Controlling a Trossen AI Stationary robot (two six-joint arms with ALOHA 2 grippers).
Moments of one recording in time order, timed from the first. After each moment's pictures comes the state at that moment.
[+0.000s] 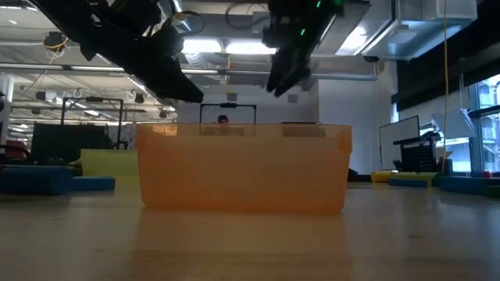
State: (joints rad) left arm 0.35 1.11 0.57 0.09 0.04 0.08; right arm -0.33 1.75 1.63 -0.82 0.05 -0.01
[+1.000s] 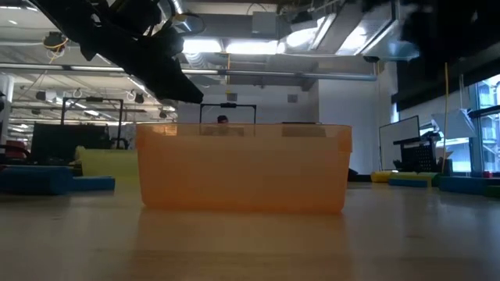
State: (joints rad) left arm 0.35 1.11 0.57 0.09 0.04 0.04; right arm 0.43 1.64 1.41 -1.24 0.01 0.83
